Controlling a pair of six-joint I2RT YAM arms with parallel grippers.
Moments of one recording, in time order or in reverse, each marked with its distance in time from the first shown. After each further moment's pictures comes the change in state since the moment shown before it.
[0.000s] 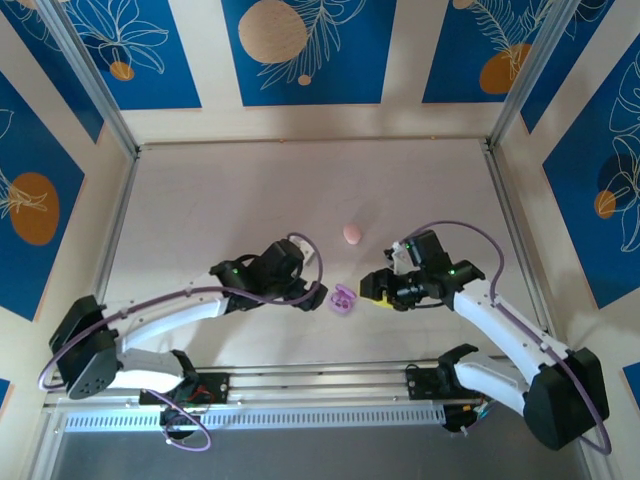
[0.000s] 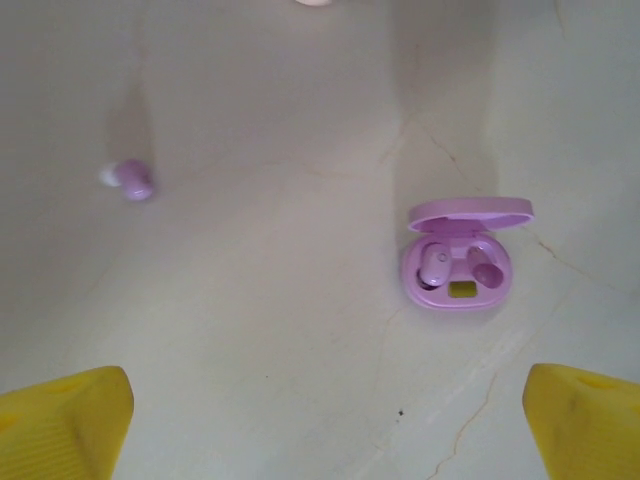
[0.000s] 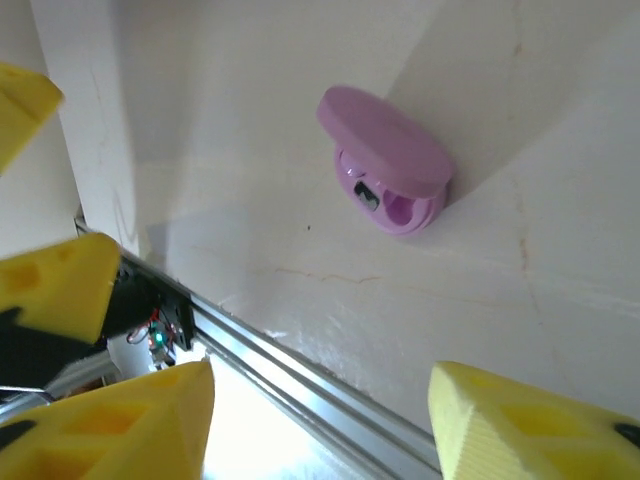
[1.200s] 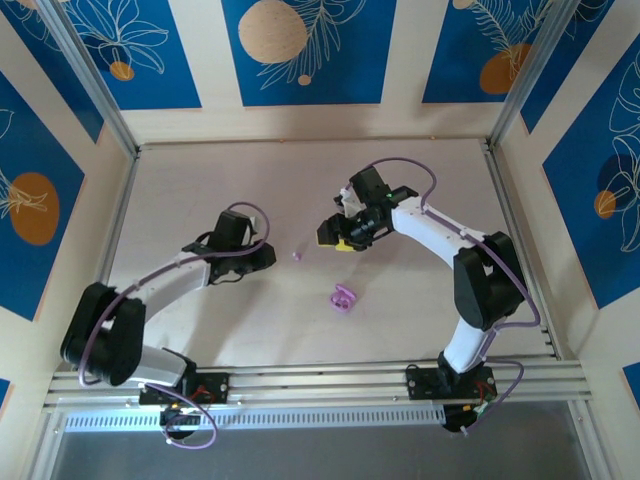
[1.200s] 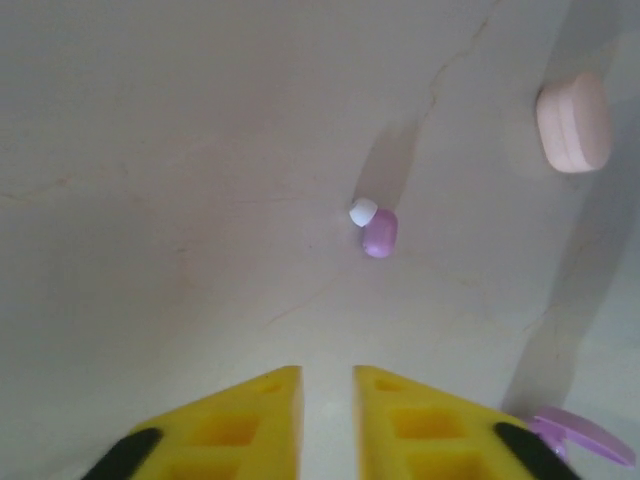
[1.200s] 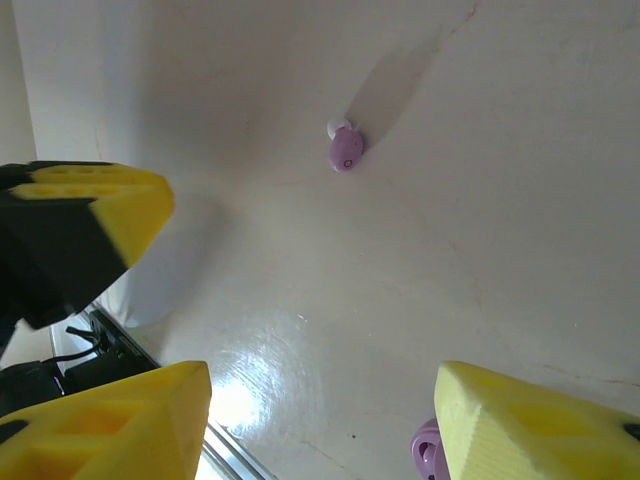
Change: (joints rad) left arm 0.507 0.148 -0.106 0.232 0.378 -0.294; right arm 0.037 0.699 0.652 -0.033 0.045 -0.198
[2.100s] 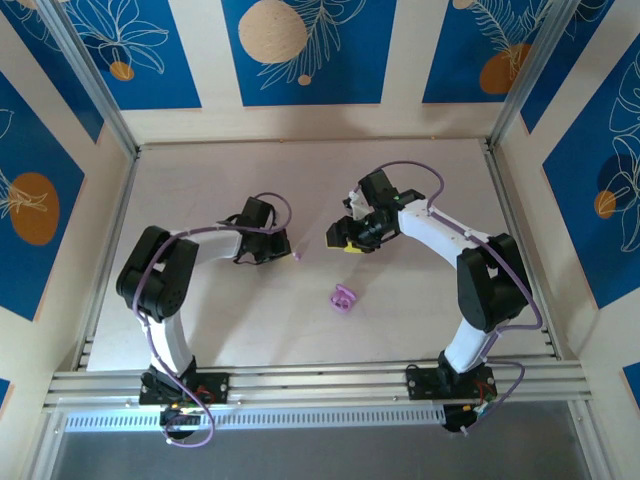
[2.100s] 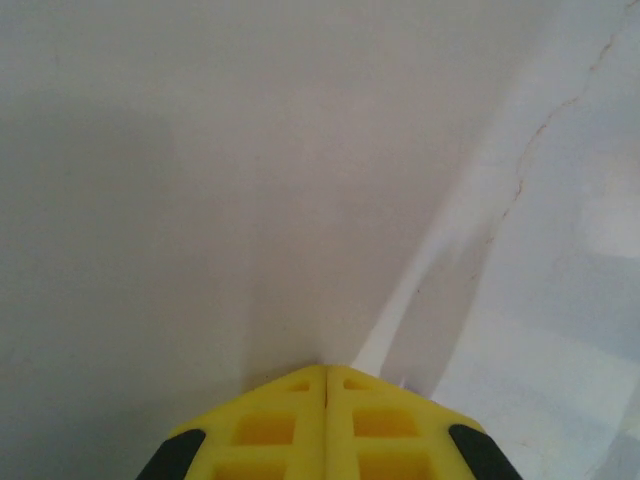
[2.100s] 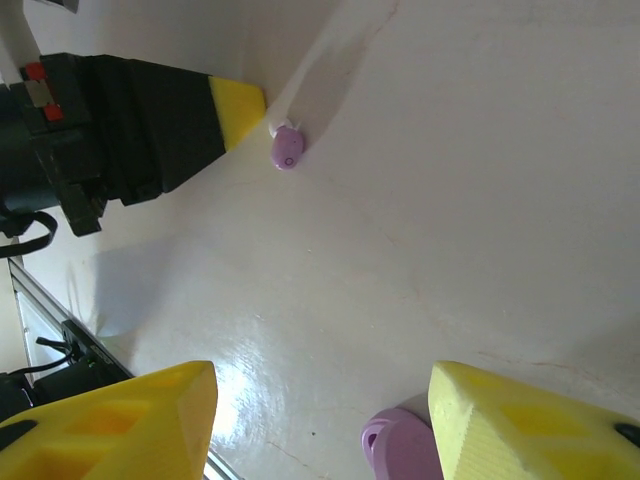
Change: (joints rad) left arm 0.002 0.427 0.255 0.059 0.059 -0.010; right arm -0.044 -0.023 -0.066 0.013 0.022 -0.034
